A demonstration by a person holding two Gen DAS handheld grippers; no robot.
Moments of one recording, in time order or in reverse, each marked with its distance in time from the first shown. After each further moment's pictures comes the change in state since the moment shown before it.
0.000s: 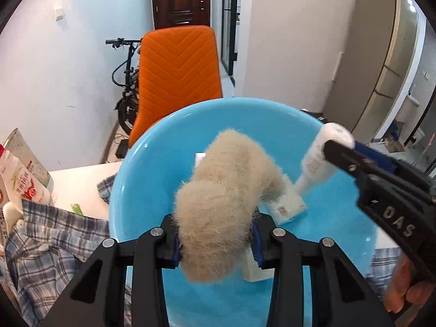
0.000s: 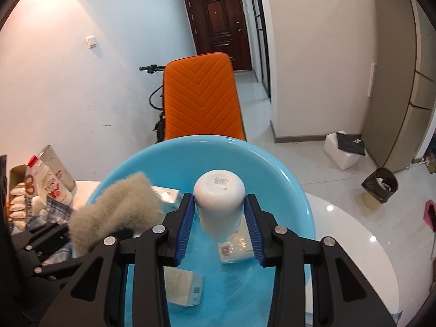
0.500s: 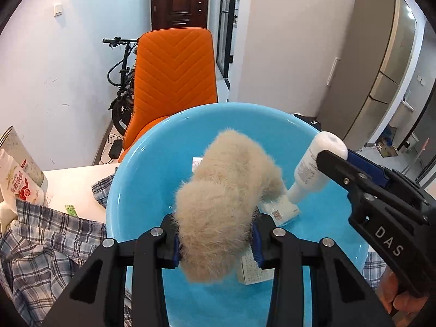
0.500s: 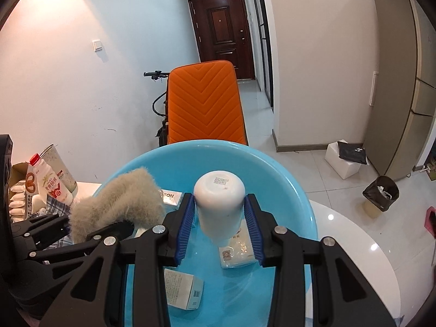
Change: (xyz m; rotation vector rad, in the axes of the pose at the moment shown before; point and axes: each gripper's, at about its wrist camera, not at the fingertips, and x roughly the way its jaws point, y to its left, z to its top) left arm -0.005 0.004 0.004 -0.014 -0.009 -0.064; right arm -0.004 0.007 -0.003 -0.010 -0.033 0.028
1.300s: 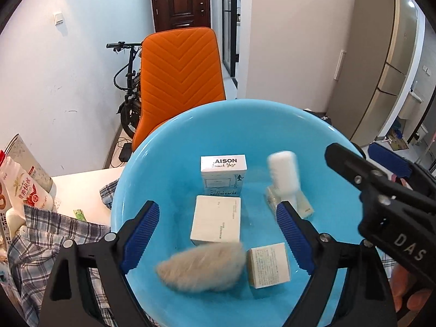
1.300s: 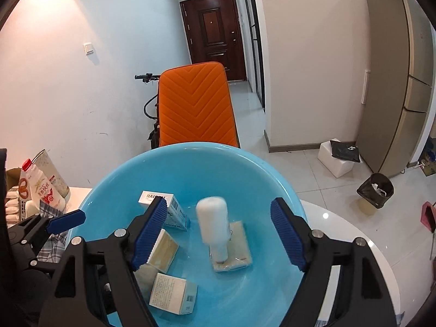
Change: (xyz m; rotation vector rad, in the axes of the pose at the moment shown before) left arm 0.008 -0.006 0.000 0.033 0.005 0.075; right arm 0.003 -0.010 0.003 0.026 -0.011 -0.044
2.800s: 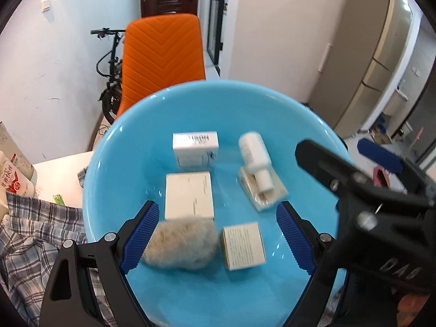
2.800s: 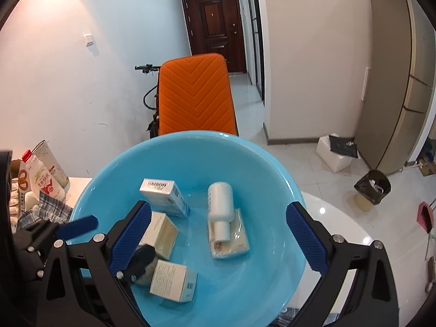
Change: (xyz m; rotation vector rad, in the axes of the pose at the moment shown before) left arm 0.001 -0.009 -0.015 0.000 0.074 -0.116; right arm -0.007 0.009 -0.006 -0.015 0.059 -0.012
